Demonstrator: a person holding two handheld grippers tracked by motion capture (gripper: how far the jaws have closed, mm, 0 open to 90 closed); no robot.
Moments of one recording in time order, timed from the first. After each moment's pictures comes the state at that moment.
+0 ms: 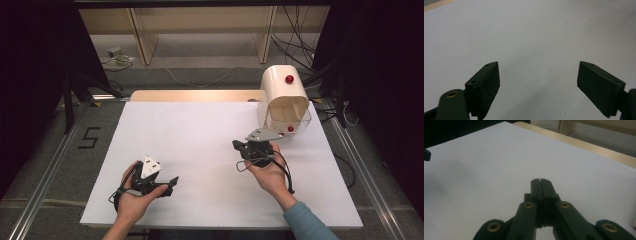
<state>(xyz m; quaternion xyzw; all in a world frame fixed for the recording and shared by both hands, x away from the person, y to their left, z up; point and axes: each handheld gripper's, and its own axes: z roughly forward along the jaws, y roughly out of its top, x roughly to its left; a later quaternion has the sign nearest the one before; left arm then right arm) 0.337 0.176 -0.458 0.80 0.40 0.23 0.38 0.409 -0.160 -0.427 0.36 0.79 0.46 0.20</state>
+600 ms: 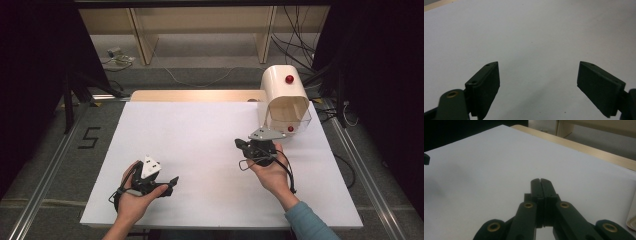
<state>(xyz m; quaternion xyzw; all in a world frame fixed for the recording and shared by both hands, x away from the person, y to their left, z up) 0.337 0.176 -0.458 0.80 0.41 0.23 0.38 0.409 -0.166 -0.423 0.36 0.78 0.46 0.21</state>
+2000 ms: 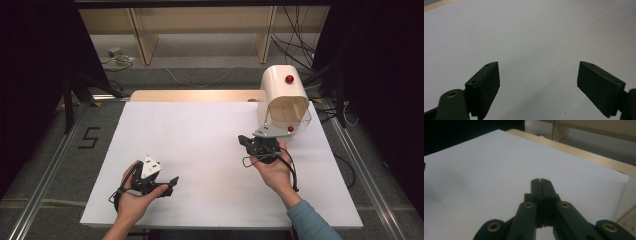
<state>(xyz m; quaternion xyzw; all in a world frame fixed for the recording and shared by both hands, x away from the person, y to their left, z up) 0.337 0.176 -0.458 0.80 0.41 0.23 0.38 0.412 -0.174 -0.416 0.37 0.77 0.47 0.22</state>
